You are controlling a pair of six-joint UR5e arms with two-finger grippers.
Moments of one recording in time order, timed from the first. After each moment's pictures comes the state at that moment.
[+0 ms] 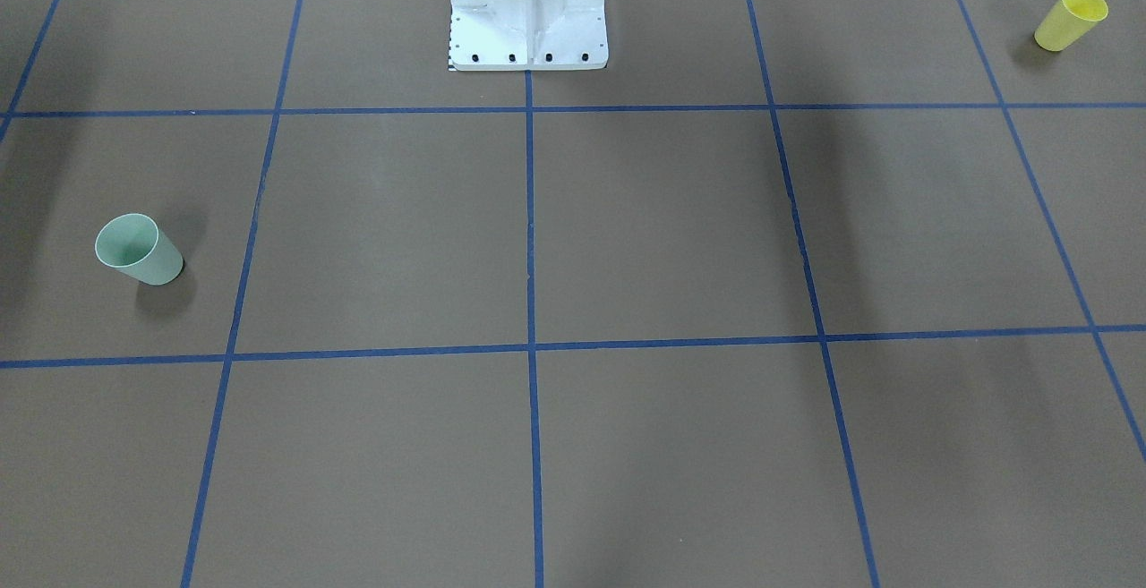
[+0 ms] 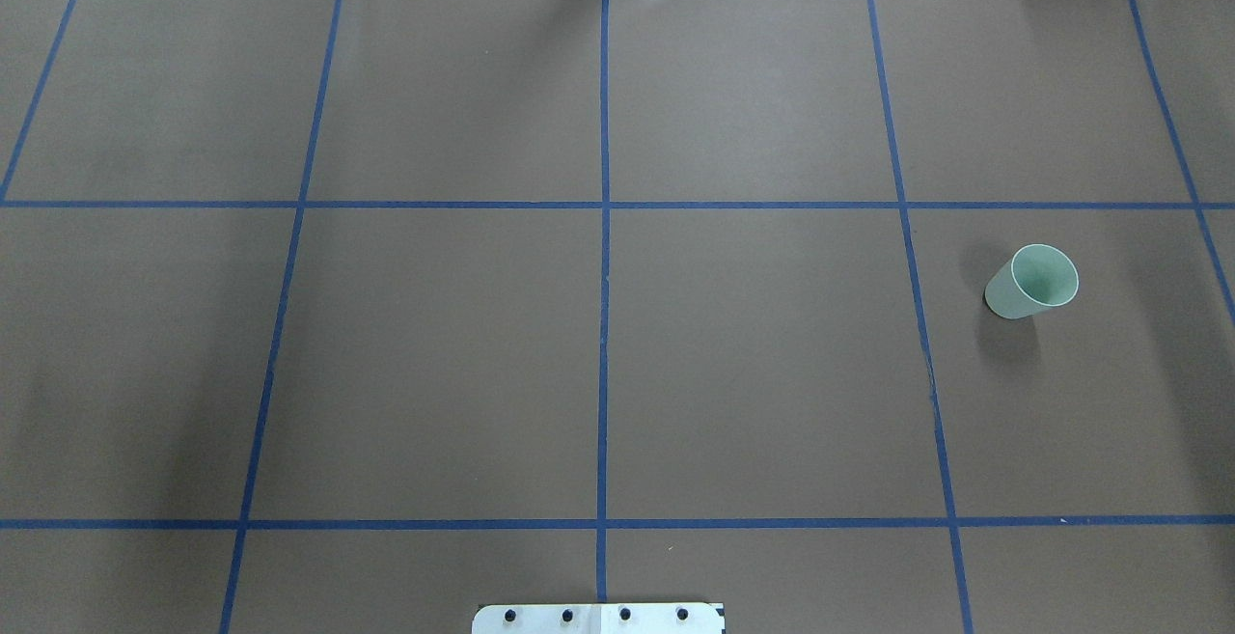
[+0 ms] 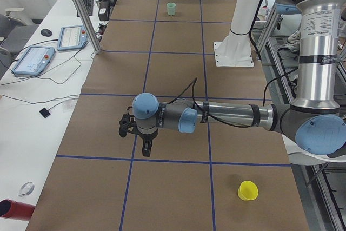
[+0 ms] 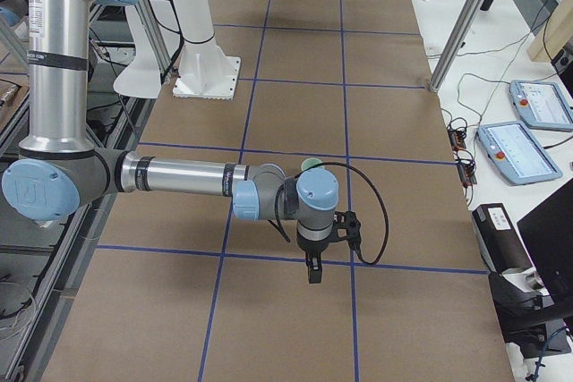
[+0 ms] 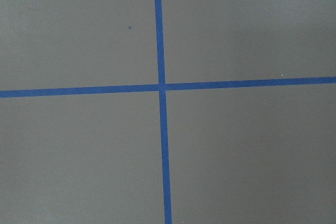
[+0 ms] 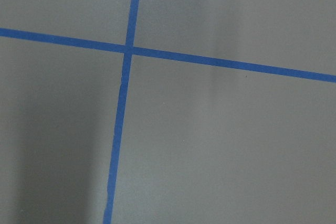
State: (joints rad) left arm -1.53 -1.52 -1.66 -1.70 -2.40 -0.10; right arm 1.55 -1.67 1.63 -1.48 2.22 -0.06
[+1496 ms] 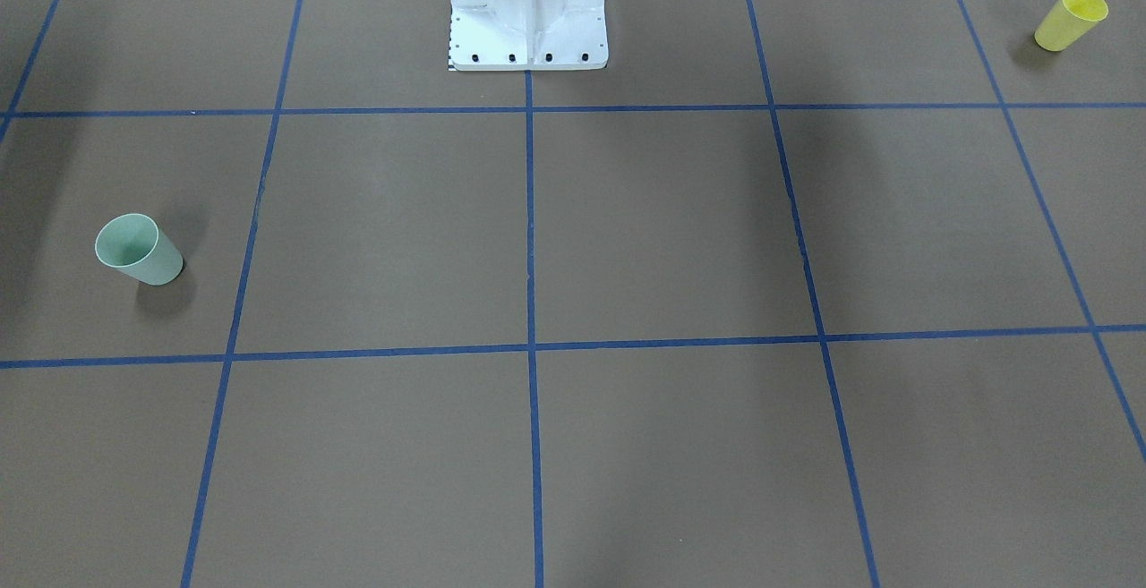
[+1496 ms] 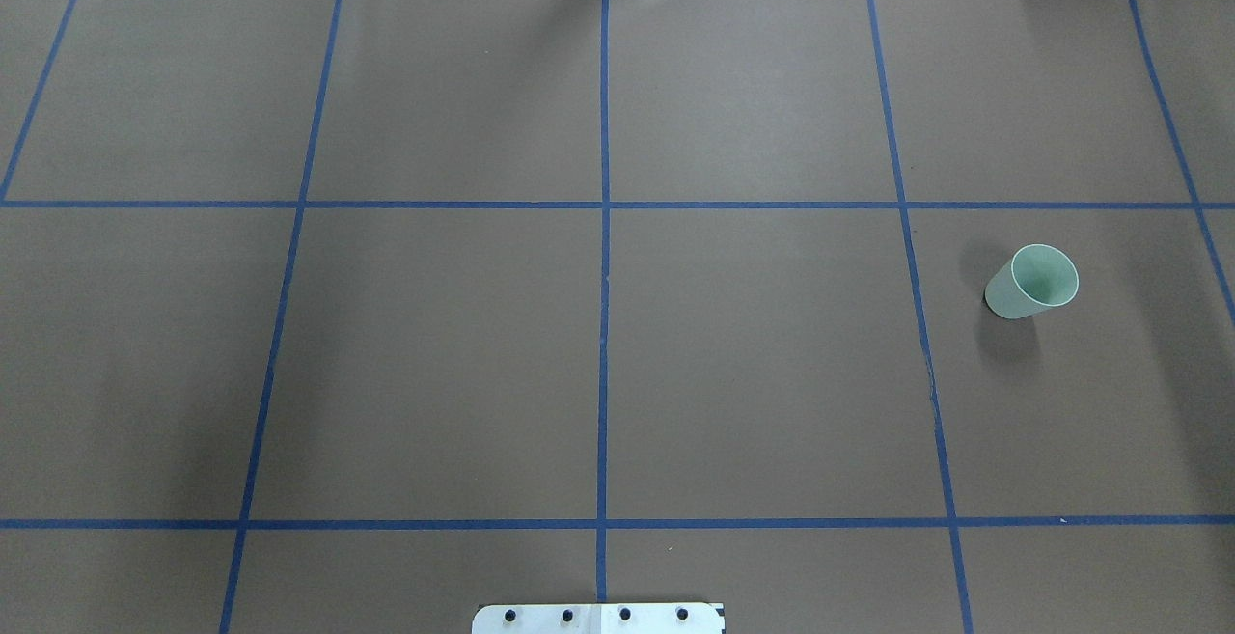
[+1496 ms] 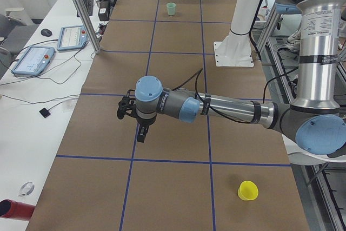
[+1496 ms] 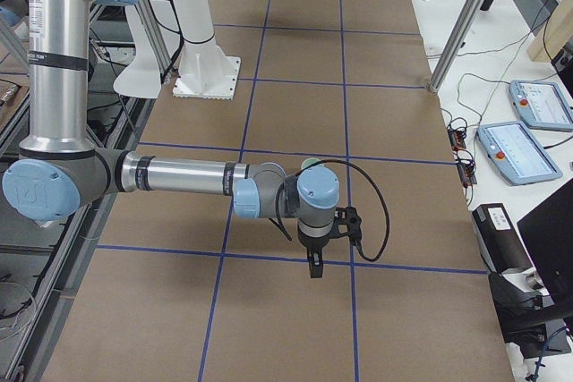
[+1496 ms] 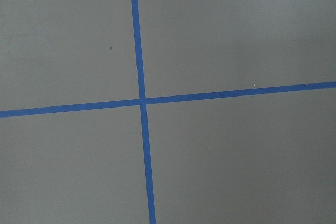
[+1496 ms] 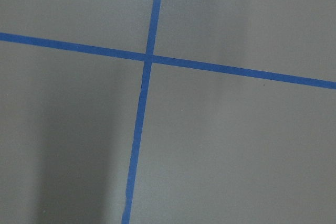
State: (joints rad) left arm -1.54 -1.52 -1.76 -1.80 -2.40 -0.11; right arm 1.55 -1.67 1.63 -1.48 2.26 -0.06
